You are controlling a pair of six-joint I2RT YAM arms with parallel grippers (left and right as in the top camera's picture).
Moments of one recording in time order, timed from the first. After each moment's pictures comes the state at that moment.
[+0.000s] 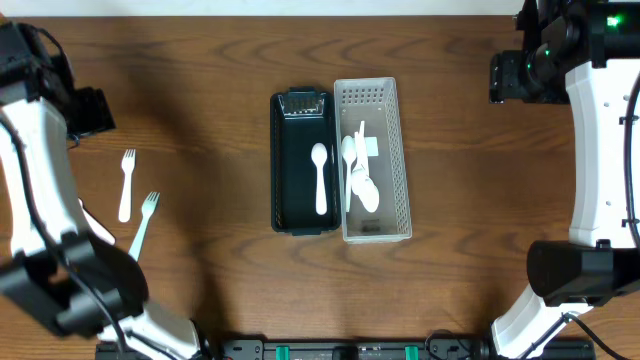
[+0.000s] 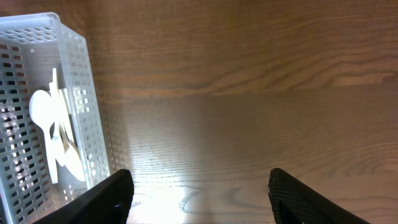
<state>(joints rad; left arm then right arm) 0.42 1.83 1.74 -1.09 -0.11 0.07 0.02 1.89 2.21 -1.56 0.09 0.09</state>
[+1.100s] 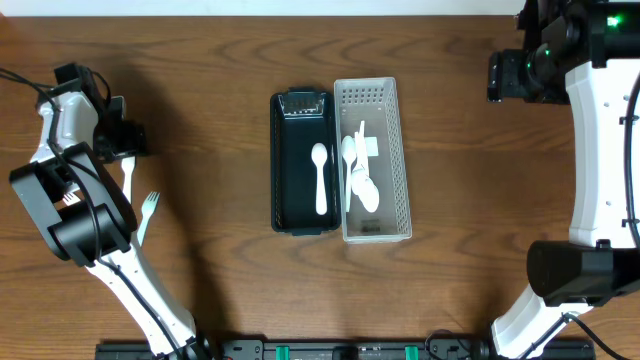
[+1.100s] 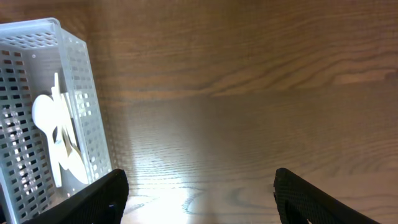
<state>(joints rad) 0.43 2.27 1.74 -0.94 -0.01 0.20 0.02 1.89 2.21 -1.56 0.09 0.11</state>
